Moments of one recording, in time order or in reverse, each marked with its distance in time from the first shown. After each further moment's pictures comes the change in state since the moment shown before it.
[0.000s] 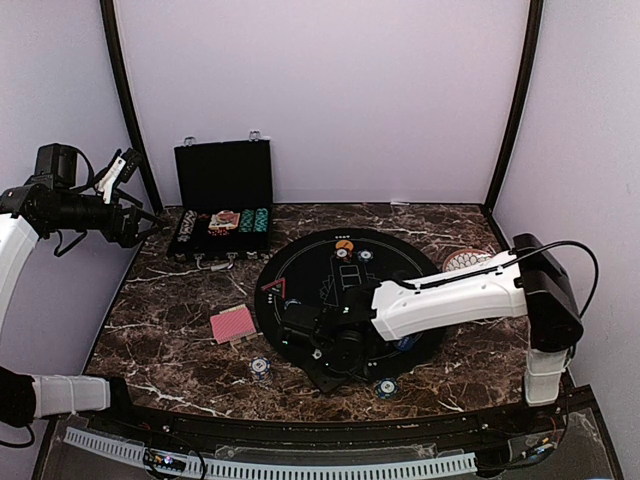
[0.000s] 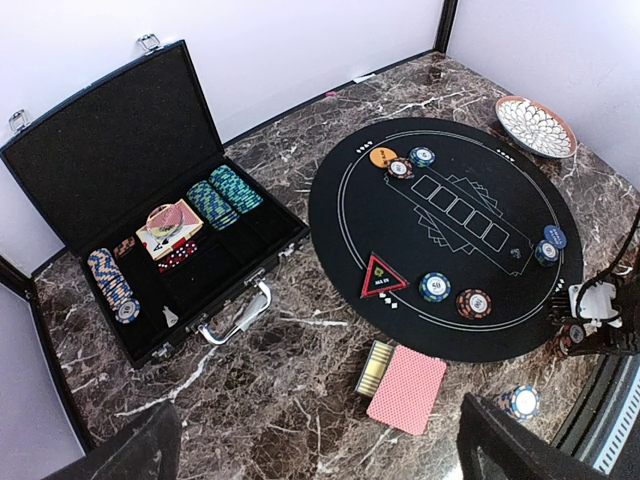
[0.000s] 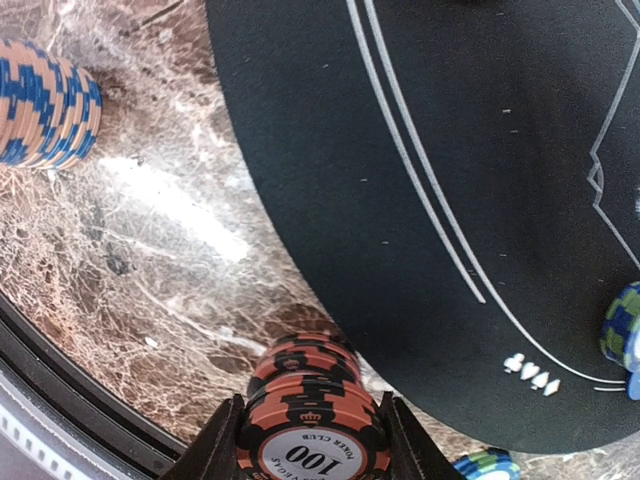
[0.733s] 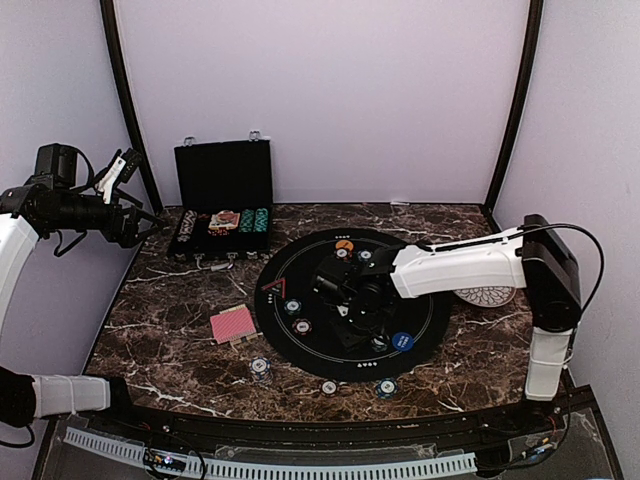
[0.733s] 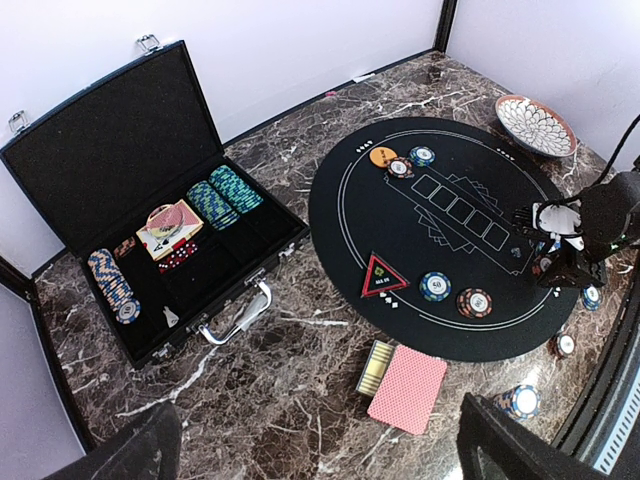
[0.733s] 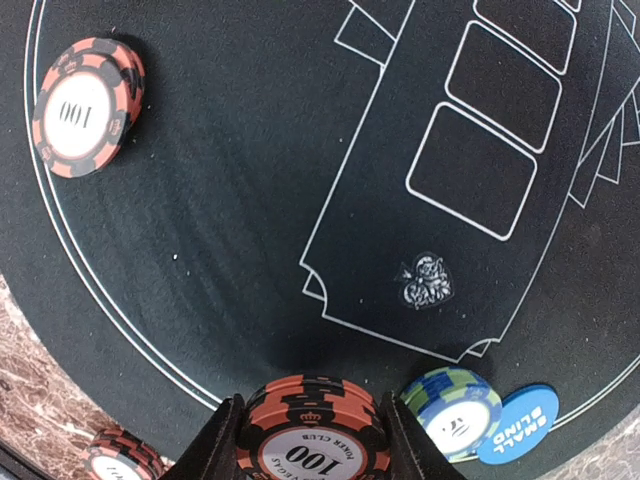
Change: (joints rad) left arm 0.000 0.000 0.000 -0.001 0.000 0.004; right arm -0.236 -0.046 -0.059 0.023 0.051 -0.081
